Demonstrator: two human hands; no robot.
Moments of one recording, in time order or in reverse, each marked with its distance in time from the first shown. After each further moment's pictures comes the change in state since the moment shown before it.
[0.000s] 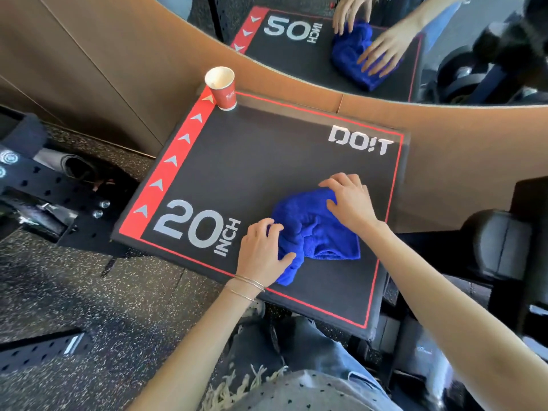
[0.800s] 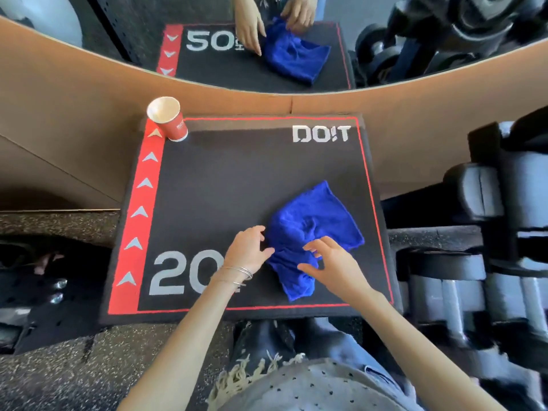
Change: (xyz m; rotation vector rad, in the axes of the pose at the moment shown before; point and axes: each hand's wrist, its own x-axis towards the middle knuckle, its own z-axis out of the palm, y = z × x) left_hand 0.076 -0.062 -0.022 -0.195 -0.383 0.065; right_hand -0.102 -0.093 0.036 0.400 -0.081 0.383
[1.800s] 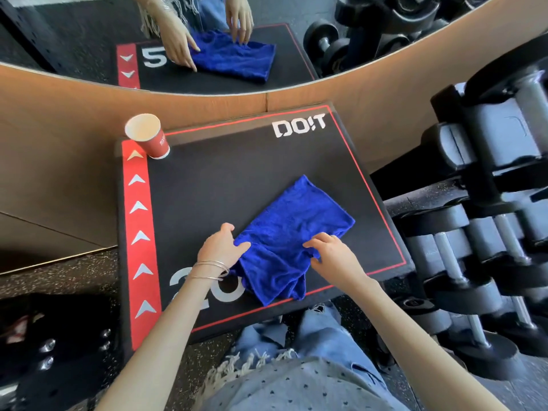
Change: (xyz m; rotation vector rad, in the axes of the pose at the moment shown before) left_hand 0.012 -0.067 -0.060 0.116 -0.077 -0.007; right_hand -0.007 -0.037 0.052 -0.180 0.097 0.171
